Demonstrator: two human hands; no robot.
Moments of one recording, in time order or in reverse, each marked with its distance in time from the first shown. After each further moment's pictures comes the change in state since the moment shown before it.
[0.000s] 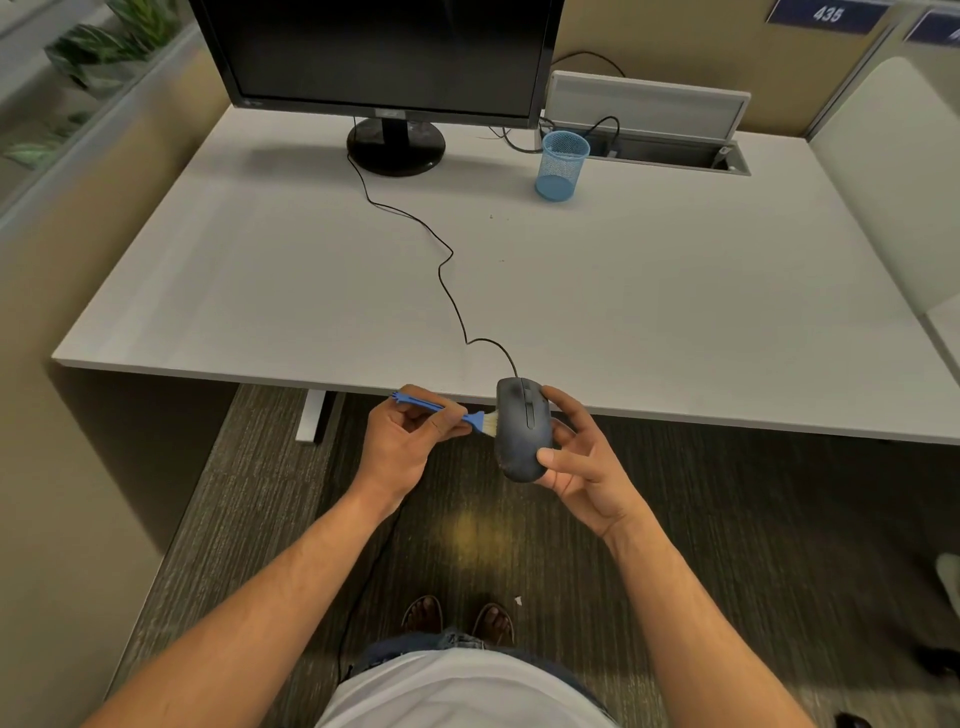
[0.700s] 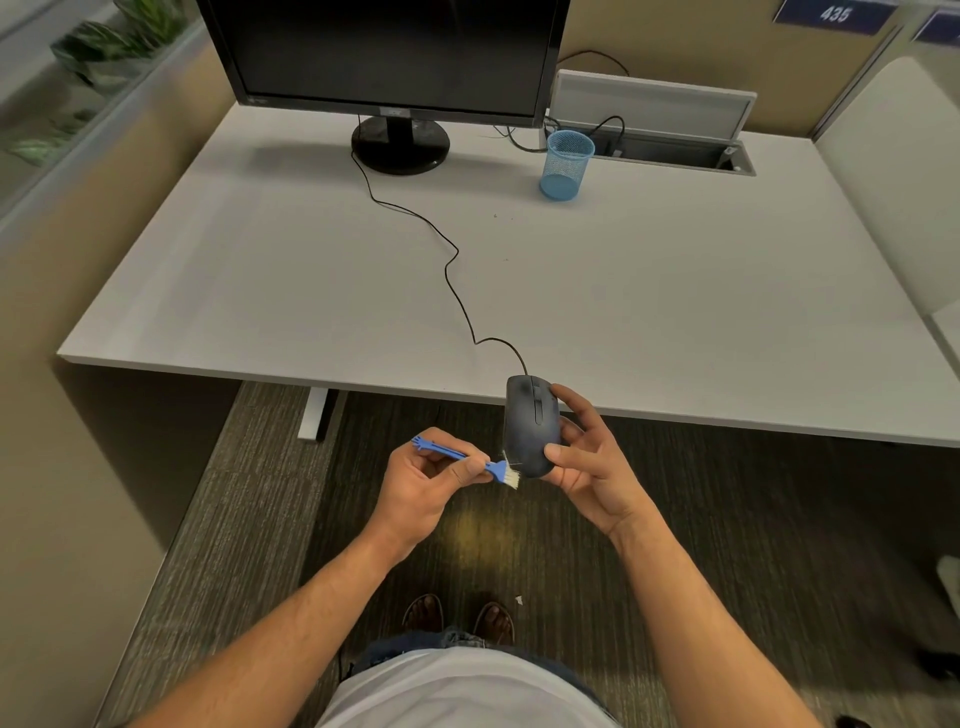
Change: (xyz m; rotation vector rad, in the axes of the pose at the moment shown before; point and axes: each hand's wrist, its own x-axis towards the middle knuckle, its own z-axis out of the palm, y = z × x) left_hand -0.036 -0.019 0.005 0.069 -0.109 0.007; right_hand 0.001 -0.002 -0.003 -0.046 0.049 -0.004
